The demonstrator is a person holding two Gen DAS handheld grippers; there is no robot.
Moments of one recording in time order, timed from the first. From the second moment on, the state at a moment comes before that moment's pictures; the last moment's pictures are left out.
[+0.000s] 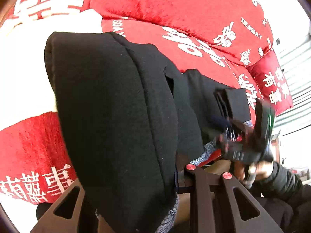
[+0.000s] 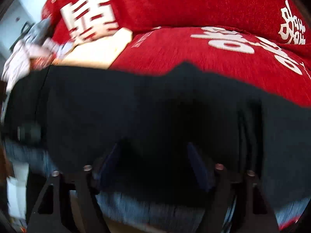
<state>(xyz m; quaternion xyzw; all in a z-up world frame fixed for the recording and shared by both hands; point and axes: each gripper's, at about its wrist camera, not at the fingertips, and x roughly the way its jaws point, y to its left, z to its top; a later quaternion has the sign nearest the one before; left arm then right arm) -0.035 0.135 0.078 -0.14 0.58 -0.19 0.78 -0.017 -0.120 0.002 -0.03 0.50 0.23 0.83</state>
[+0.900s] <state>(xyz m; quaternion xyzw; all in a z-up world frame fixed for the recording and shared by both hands) -0.017 -0.042 0.176 -0.03 0.55 -0.23 0.80 0.009 -0.244 0.044 -0.02 0.46 0.12 0.88</state>
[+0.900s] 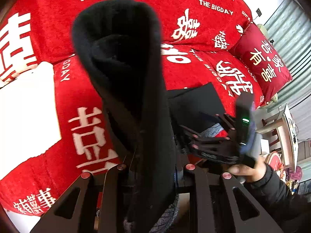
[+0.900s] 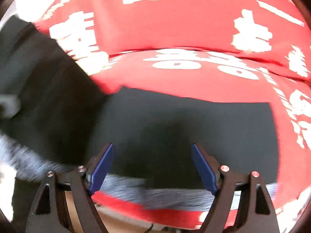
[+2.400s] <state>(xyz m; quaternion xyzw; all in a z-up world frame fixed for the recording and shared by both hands) 0.033 -0.311 0.124 0.03 0.59 -0.30 0.75 -0.059 -0.489 0.025 0.21 0.41 -0.01 0.89</state>
